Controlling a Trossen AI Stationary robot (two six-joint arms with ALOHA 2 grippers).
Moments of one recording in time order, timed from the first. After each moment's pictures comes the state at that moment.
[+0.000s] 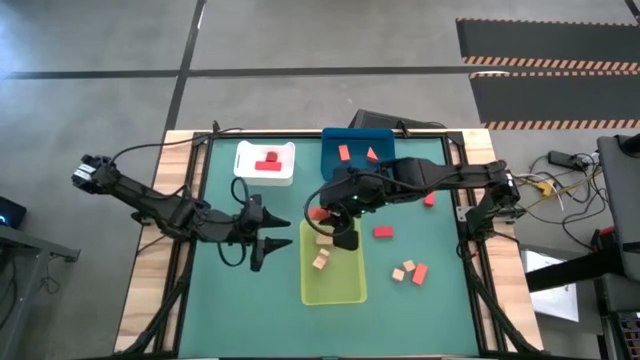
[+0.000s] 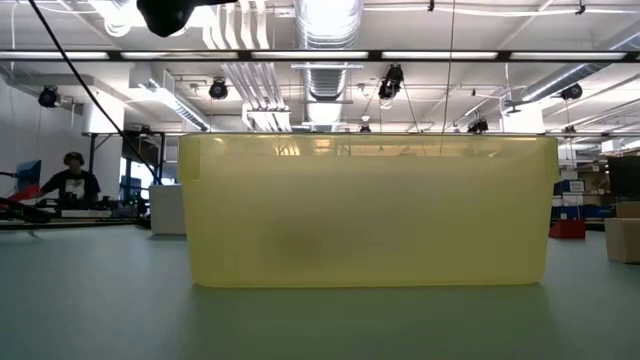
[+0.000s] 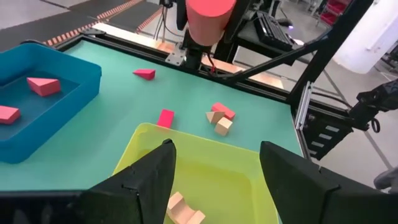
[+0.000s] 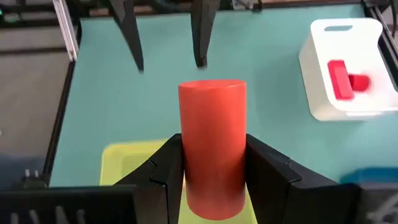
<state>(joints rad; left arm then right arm) -0.41 1.04 0.84 -0.11 -0.44 -0.46 0.10 1.80 2.01 -0.99 0.00 0.13</state>
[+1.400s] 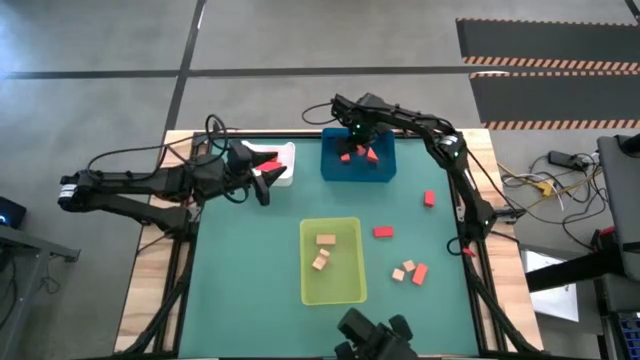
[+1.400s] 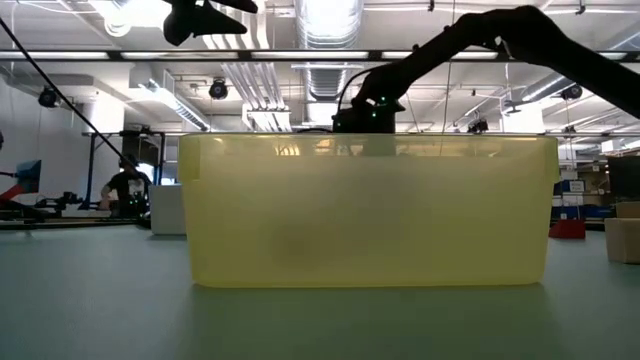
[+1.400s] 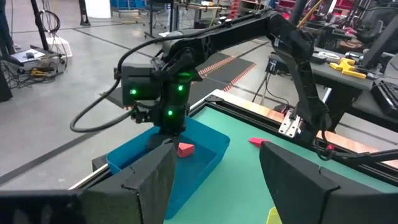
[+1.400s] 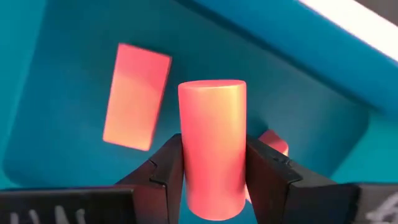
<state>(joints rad) 0.03 0.93 0.88 -0.11 -0.48 -0.25 -0.67 2.29 1.98 -1.17 0.03 0.46</state>
